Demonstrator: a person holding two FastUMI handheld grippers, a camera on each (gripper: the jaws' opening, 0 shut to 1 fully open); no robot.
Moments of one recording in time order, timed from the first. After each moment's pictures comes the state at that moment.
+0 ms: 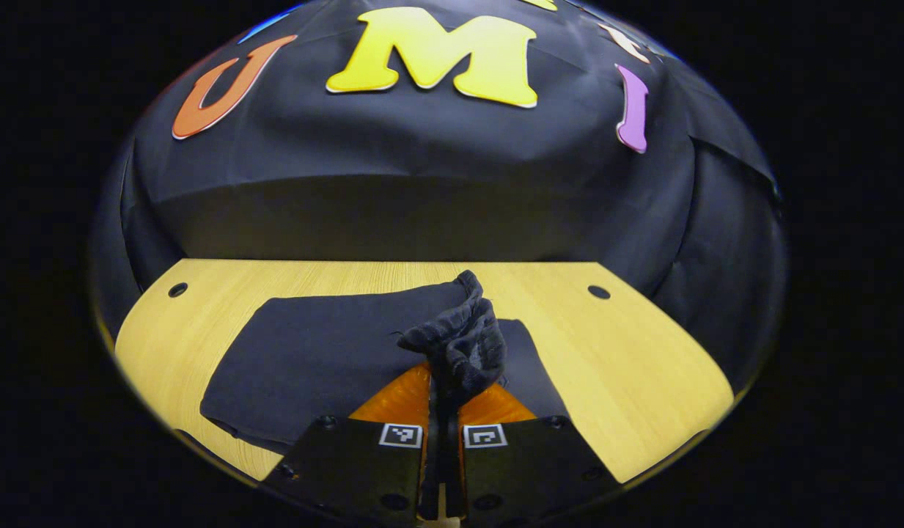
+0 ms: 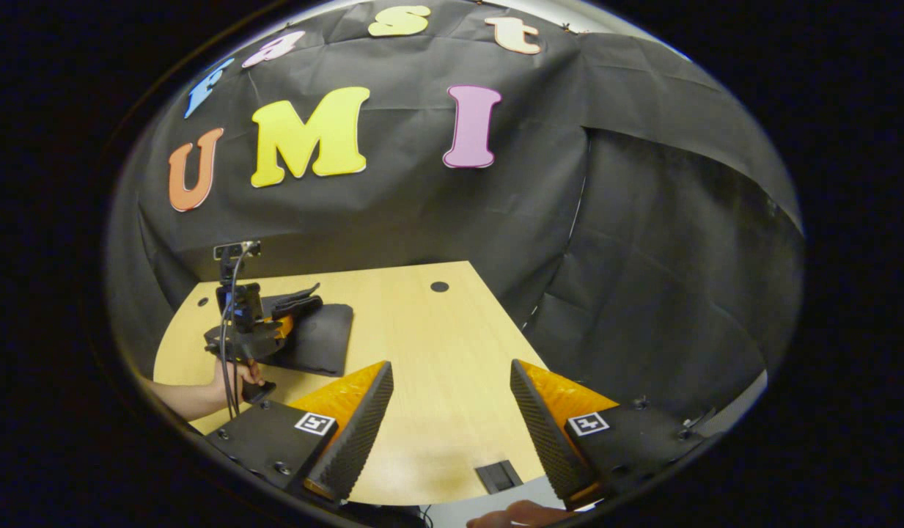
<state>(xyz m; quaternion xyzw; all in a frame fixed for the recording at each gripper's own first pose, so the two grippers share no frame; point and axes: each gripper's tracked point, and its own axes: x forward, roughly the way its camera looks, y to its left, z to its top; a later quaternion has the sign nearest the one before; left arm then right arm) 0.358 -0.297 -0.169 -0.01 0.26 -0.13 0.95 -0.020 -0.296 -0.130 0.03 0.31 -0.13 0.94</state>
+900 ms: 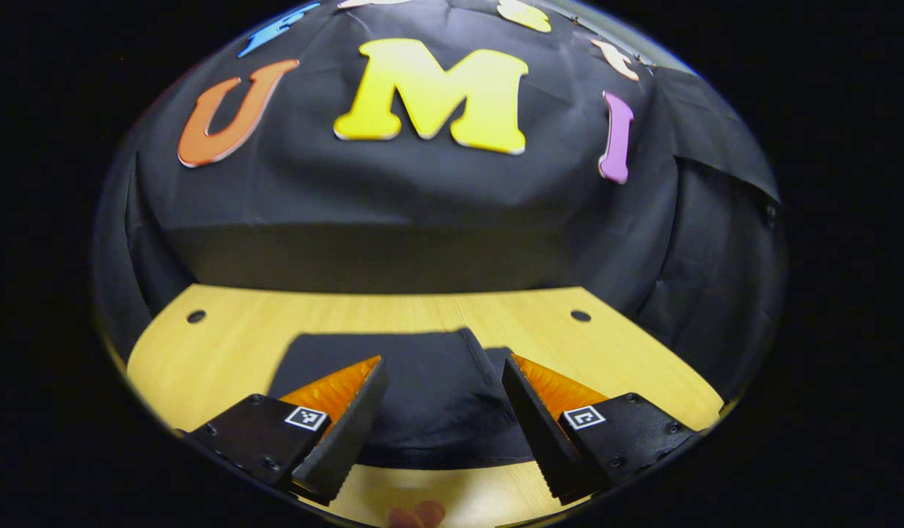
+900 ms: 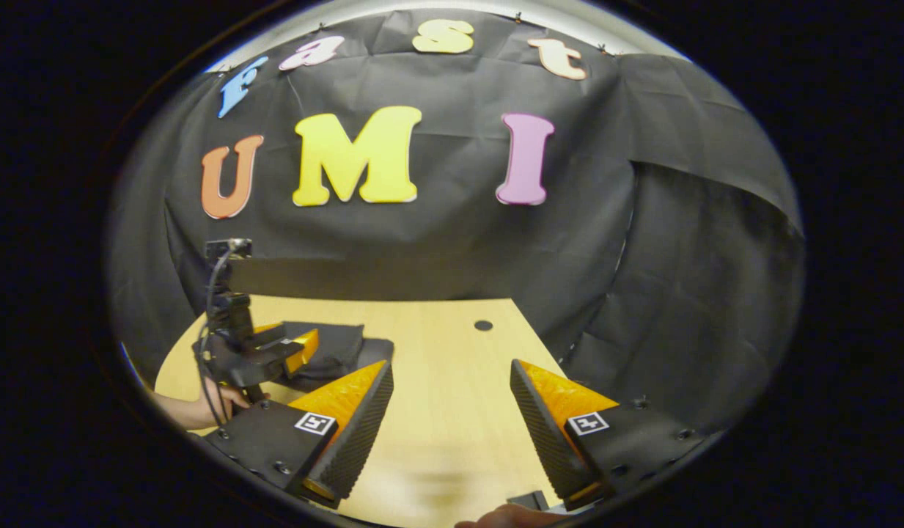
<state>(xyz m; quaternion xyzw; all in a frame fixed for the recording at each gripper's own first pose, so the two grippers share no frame) 0.335 -0.239 -0.042 -0.04 0.17 -0.14 0.98 0.046 -0.213 -0.084 0.01 0.23 -0.05 0.97</state>
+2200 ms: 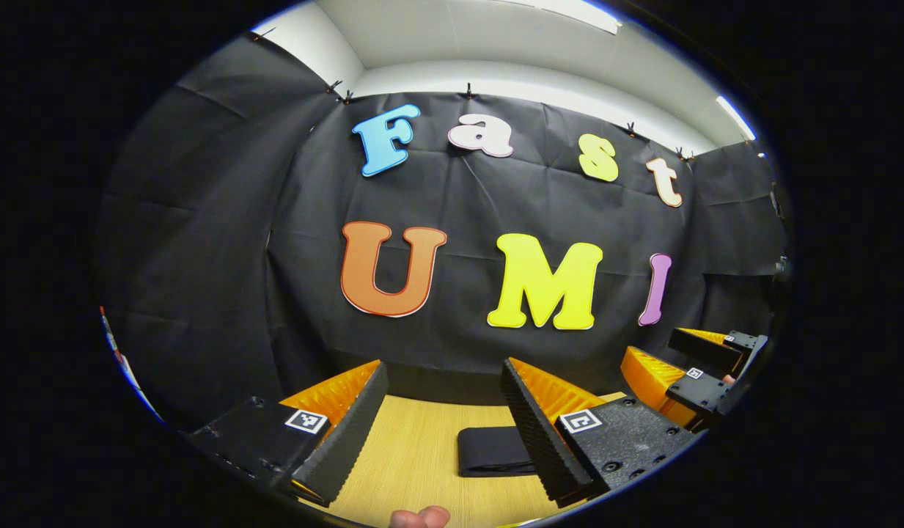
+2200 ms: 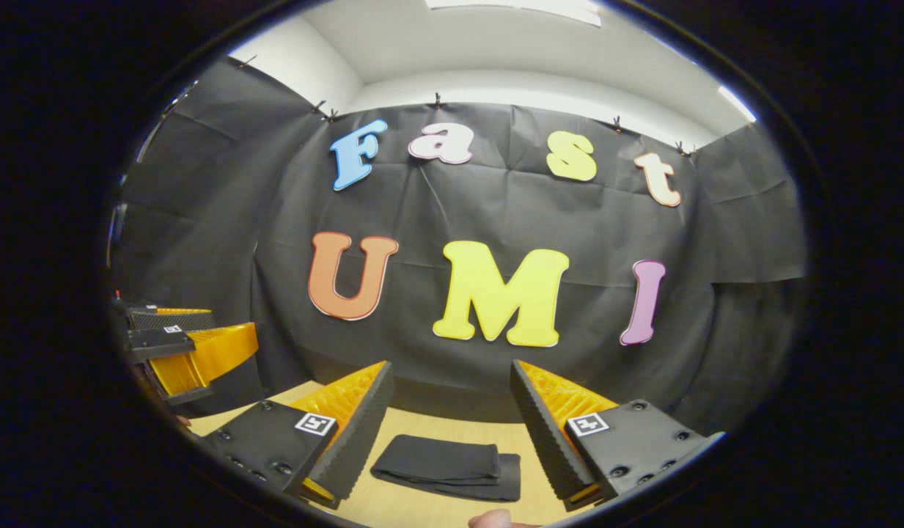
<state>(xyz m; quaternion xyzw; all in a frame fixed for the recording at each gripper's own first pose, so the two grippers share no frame) 0.183 -0.018 0.192 -0.07 0.00 0.00 1.00 0.057 0.047 0.043 -0.02 0.00 0.07 1.00</state>
